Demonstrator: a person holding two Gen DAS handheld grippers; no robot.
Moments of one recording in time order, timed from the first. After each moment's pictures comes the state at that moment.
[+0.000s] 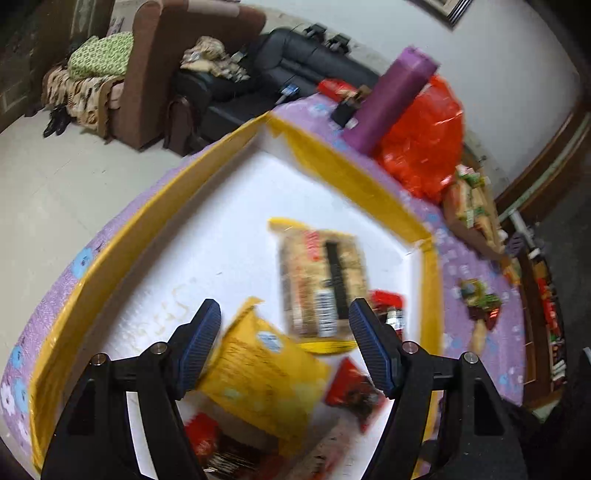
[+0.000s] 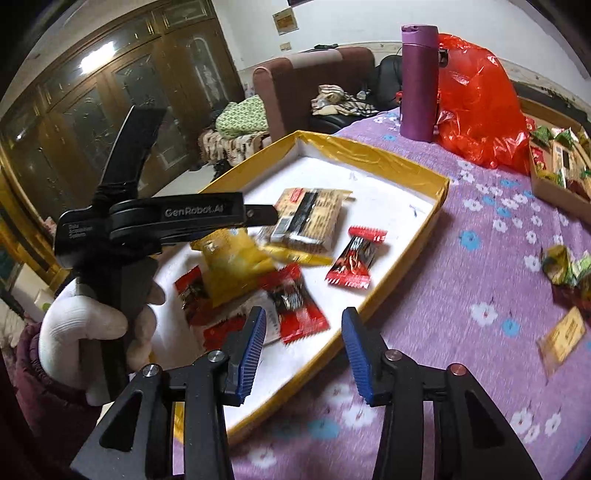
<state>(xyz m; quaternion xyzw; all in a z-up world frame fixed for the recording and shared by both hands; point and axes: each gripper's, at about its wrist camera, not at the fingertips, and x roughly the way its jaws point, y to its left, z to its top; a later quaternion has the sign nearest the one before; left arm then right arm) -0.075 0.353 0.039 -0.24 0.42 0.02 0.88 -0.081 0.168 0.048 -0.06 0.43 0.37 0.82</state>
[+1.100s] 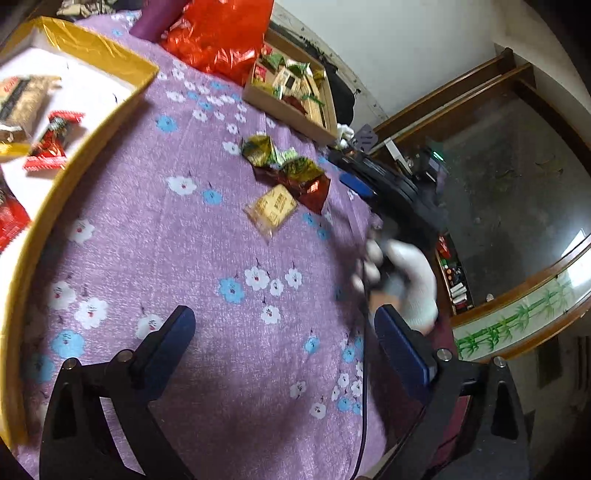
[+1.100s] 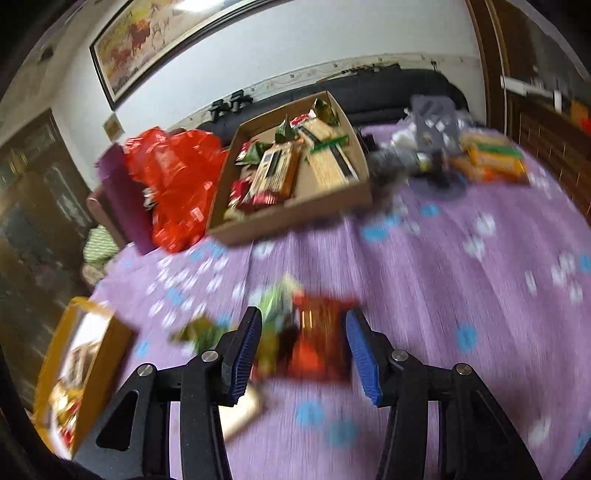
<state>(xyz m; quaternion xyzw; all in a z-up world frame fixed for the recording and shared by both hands) -0.128 0.149 0.043 -0.29 0.46 -0.23 0.81 0.078 -0.099 0.051 0.10 0.38 0.09 0.92</state>
